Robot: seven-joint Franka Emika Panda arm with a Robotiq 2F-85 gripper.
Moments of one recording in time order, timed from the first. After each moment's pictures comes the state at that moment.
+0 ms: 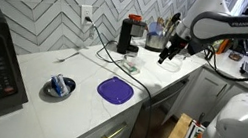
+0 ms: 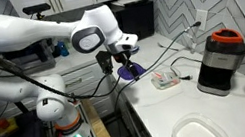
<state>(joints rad) -0.16 -0.81 -0.17 -2.71 -0.17 2.20 -0.09</state>
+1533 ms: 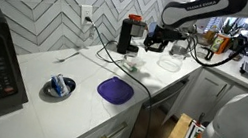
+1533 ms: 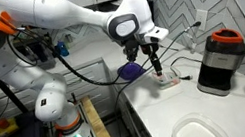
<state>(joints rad) -0.25 -0.37 -0.09 -2.36 -0.15 2.22 0.22</state>
